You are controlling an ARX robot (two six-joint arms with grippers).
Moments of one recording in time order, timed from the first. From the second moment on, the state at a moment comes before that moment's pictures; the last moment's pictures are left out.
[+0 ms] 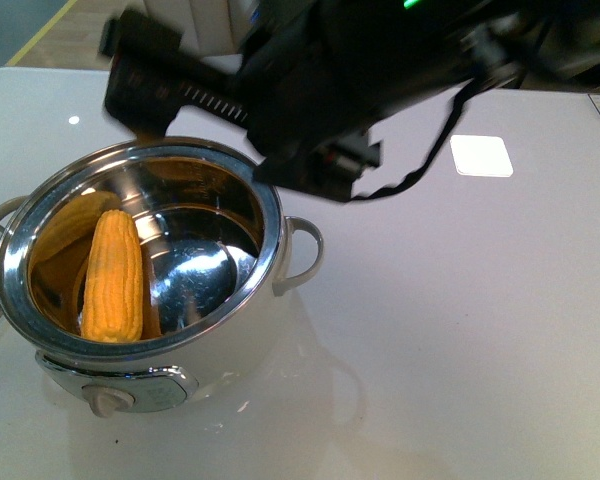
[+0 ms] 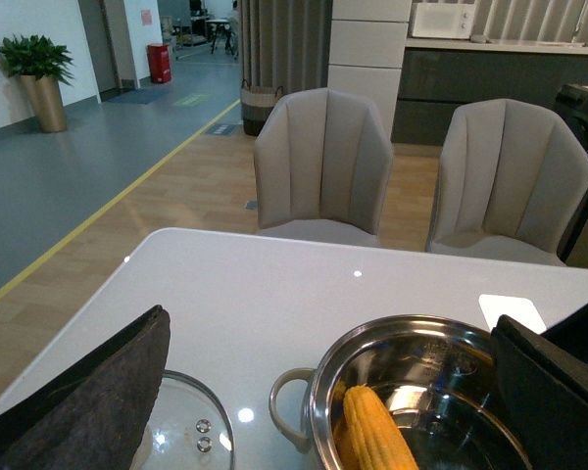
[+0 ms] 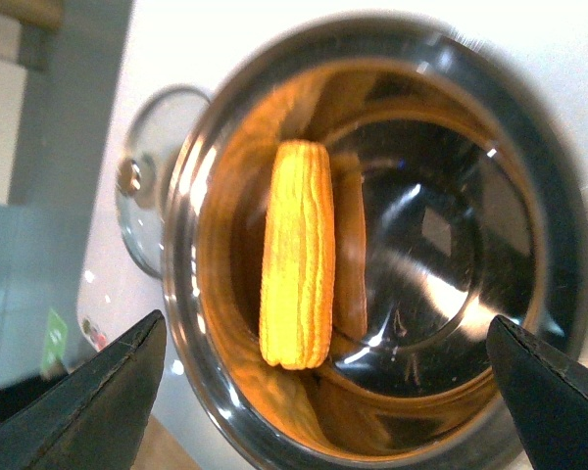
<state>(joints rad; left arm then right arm) 0.00 0.01 0.01 0.00 0.00 0.00 0.63 1.95 1.14 0.10 -0.27 0.61</state>
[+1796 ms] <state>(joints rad) 0.00 0.01 0.01 0.00 0.00 0.00 0.00 0.54 0.03 0.50 0.00 0.01</state>
